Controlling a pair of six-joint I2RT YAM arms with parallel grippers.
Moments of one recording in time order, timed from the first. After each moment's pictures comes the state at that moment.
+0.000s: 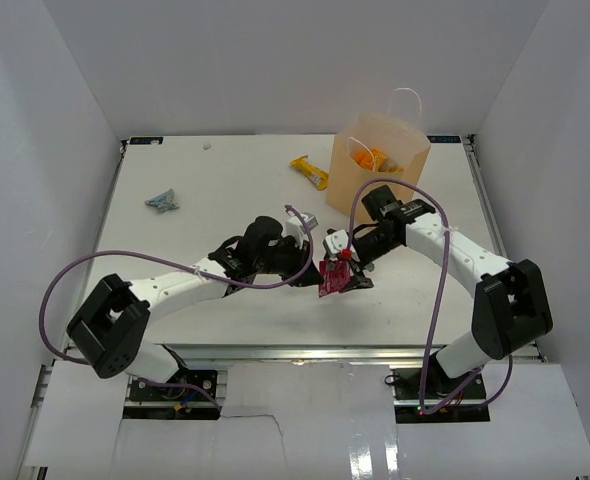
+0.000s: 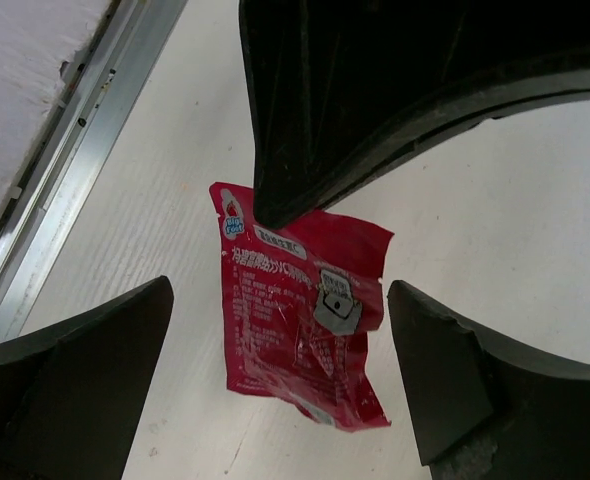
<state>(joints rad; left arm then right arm) -0.79 1.45 0.82 0.09 0.47 -0.44 0.49 1.51 1.13 -0.92 -0.95 -1.47</state>
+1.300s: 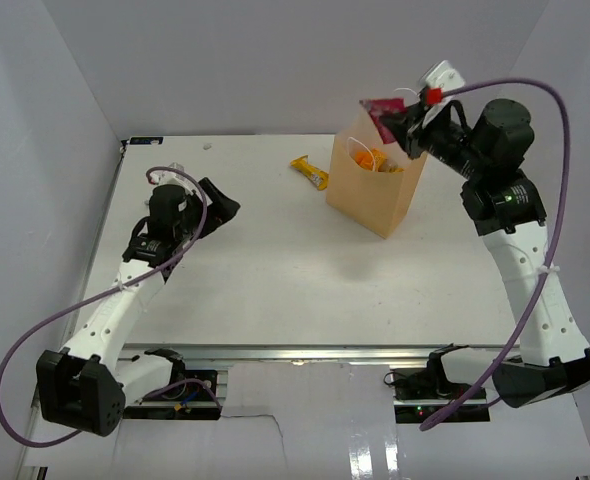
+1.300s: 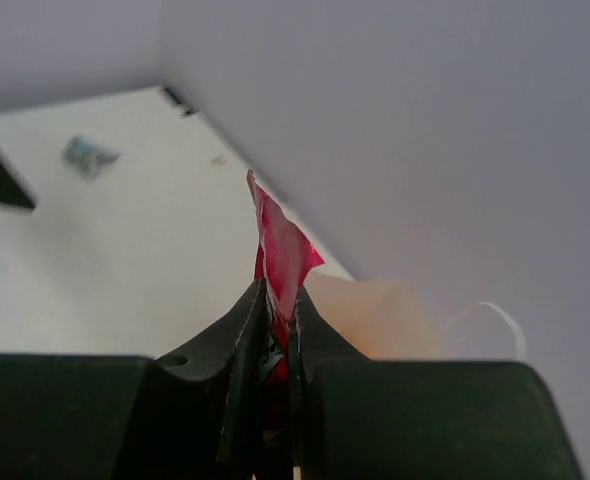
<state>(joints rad) -0.30 1.07 0.89 -0.21 0.05 -0.69 0.30 1.23 1.57 -0.37 -0.59 -0.37</state>
